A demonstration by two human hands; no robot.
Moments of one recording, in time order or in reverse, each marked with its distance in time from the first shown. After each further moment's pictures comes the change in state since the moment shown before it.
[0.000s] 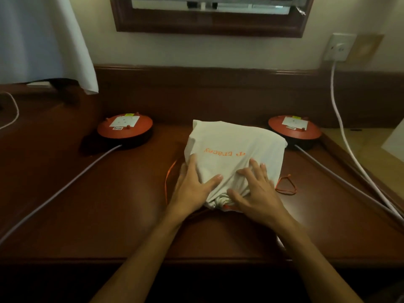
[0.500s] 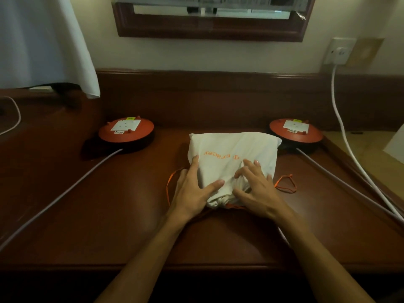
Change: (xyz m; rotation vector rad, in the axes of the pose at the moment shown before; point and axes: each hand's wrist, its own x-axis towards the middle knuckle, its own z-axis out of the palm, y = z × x) left_hand 0.003 -0.007 0.001 0.003 0.048 0.026; right_hand 0.022 0.001 -0.009 0.062 -0.038 -0.053
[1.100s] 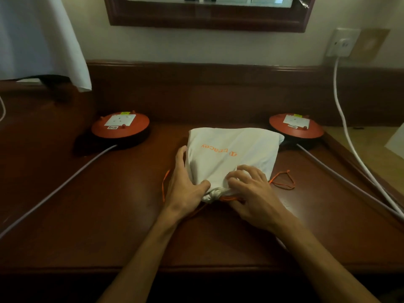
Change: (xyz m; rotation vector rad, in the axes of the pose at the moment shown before) left_hand 0.006 -0.010 0.000 -0.234 0.091 0.054; right_hand -0.009 0.005 0.009 -0.329 0.093 -0.394
